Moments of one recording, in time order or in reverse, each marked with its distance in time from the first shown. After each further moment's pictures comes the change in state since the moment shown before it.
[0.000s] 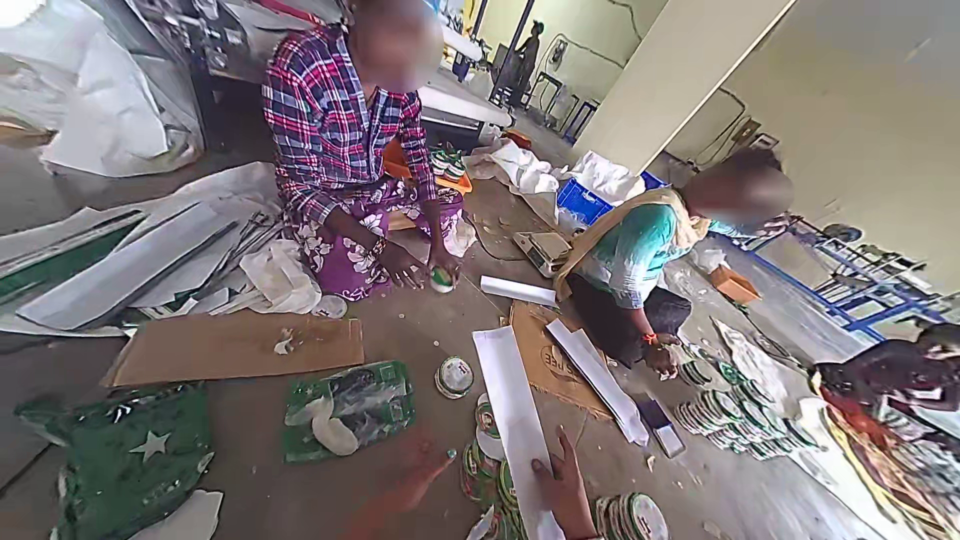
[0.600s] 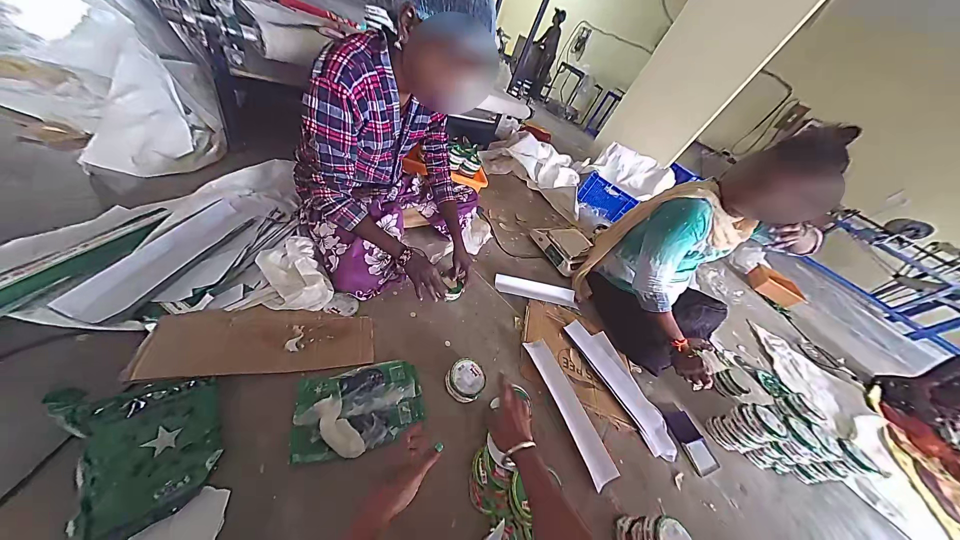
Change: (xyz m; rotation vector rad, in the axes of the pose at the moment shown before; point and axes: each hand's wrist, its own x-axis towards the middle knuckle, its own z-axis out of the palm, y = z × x) left_hand 0.011 -0.011 -0.013 -0.057 0.187 0.029; right_hand 0.109 -0.026 0.106 -0.796 -0.242 -0.155
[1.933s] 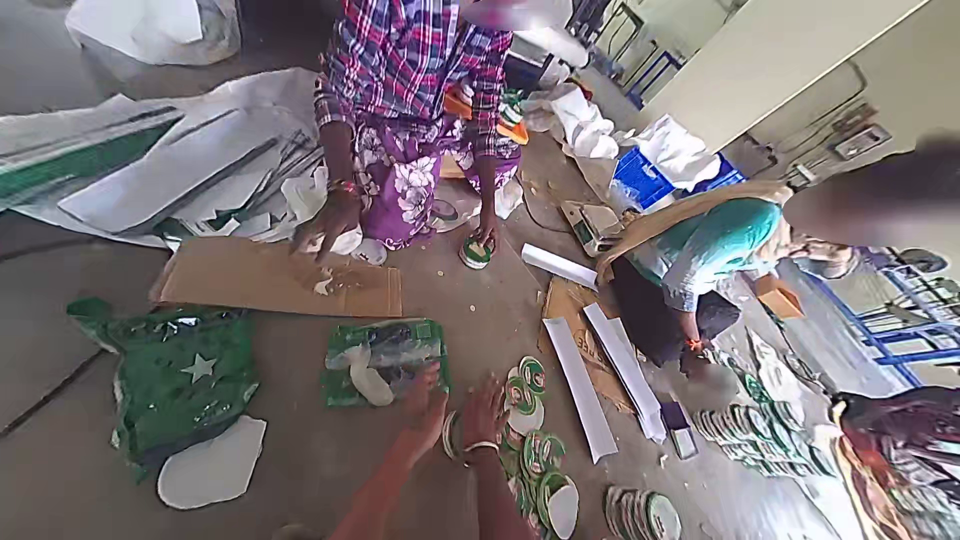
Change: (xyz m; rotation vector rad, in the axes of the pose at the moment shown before) left_hand -0.003 0.022 -0.025 0.022 0.117 0.124; right_hand -0.060 -0.058 0.098 0.027 -0.005 0.244
